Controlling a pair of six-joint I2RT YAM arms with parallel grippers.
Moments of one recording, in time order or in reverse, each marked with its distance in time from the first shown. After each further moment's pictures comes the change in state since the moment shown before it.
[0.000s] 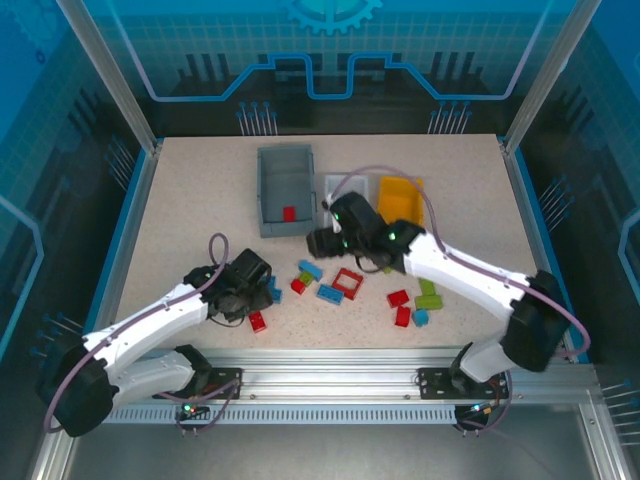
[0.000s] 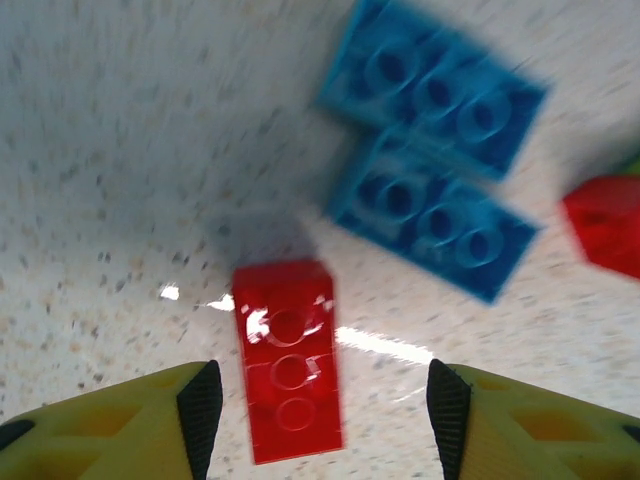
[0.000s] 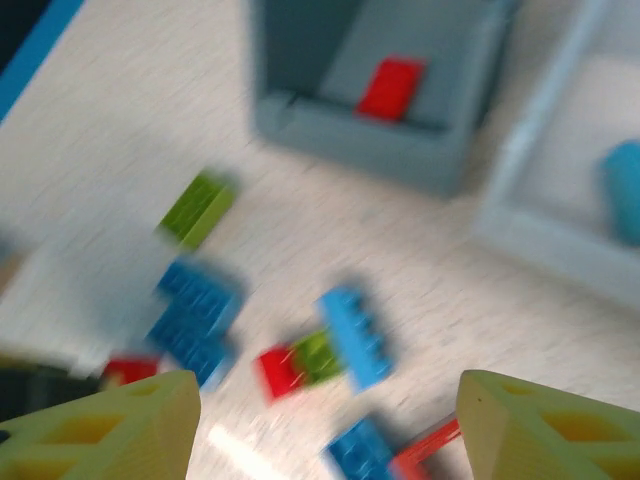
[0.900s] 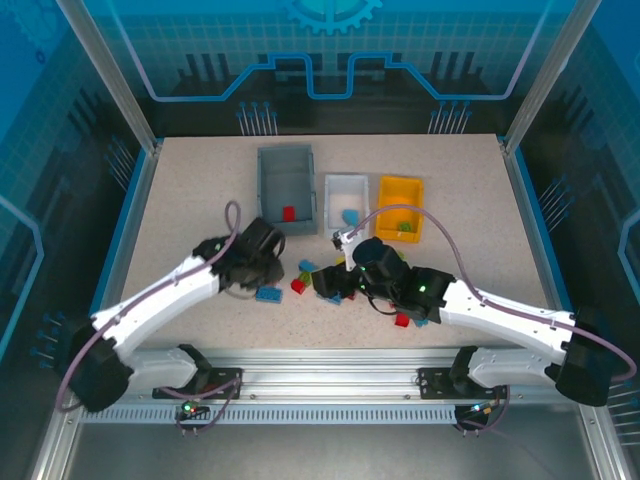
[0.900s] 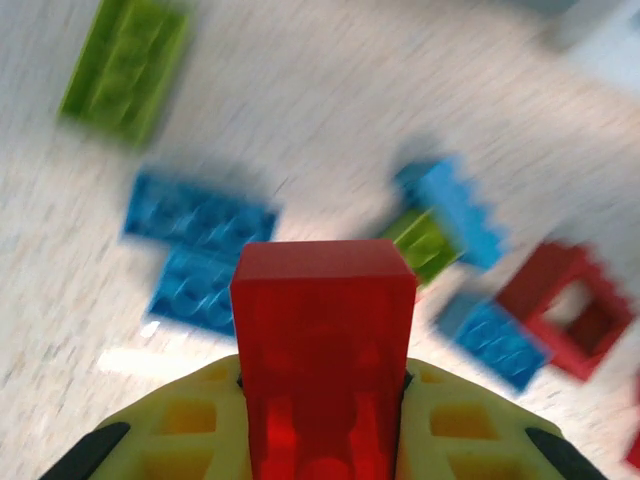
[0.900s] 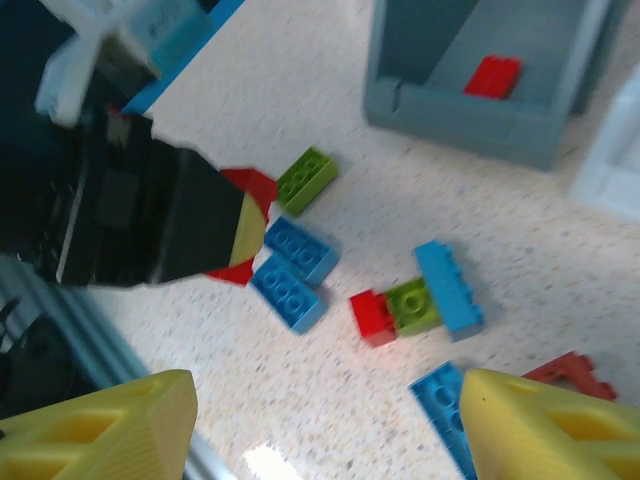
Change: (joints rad) left arm 0.013 0.186 0.362 -0.001 -0.027 0.137; right arm 0.127 -0.282 -0.300 0.217 0.086 0.088
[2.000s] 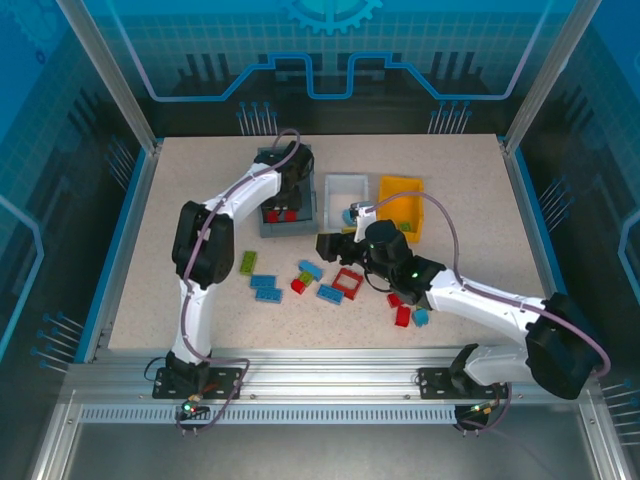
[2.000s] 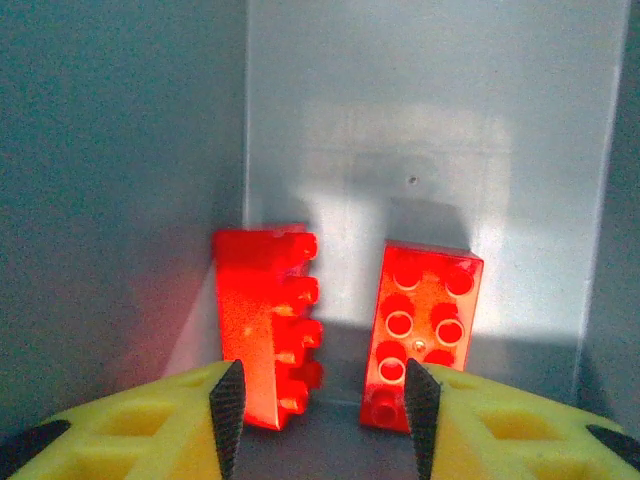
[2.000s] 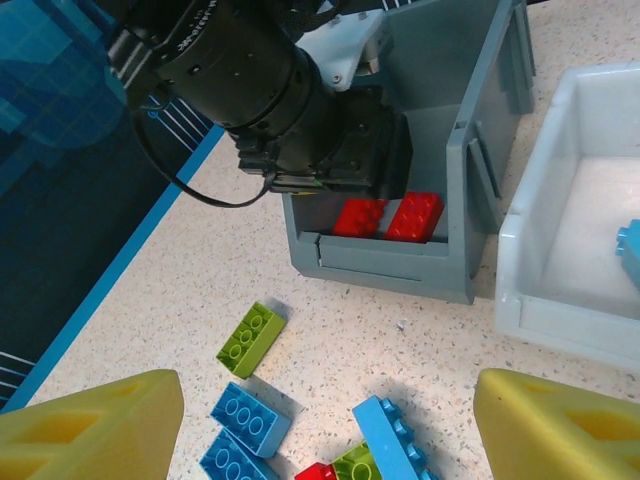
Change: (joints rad) left arm 0.236 0.906 0.874 -0.151 -0.172 0.423; right arm -0.192 0.113 -0.088 0.396 -0.024 0.067
